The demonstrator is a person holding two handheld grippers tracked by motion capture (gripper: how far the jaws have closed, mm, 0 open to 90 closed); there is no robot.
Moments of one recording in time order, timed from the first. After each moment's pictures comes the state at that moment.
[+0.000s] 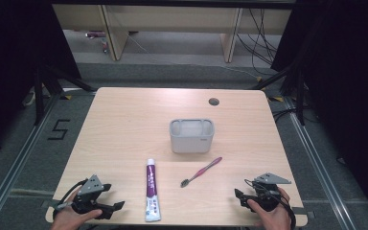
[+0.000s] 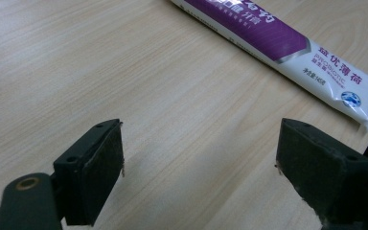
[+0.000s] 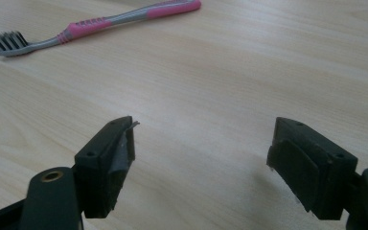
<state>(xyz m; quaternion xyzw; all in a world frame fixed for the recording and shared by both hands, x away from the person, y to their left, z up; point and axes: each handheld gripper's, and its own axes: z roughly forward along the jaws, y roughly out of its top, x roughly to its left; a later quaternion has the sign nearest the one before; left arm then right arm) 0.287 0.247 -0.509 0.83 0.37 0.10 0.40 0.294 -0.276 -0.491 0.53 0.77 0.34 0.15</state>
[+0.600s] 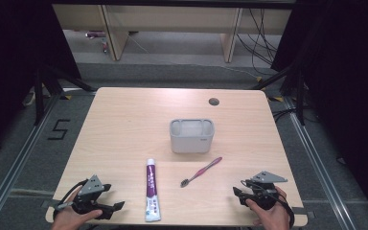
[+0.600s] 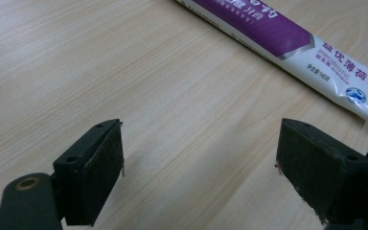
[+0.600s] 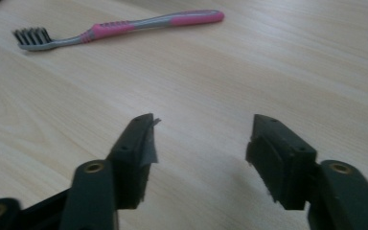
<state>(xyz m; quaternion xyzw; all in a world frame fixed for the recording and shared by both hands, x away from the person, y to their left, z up) 0.288 0.248 -0.510 0.84 0.36 0.10 0.39 0.299 -0.270 -0.487 0.47 0.80 0.35 0.16</state>
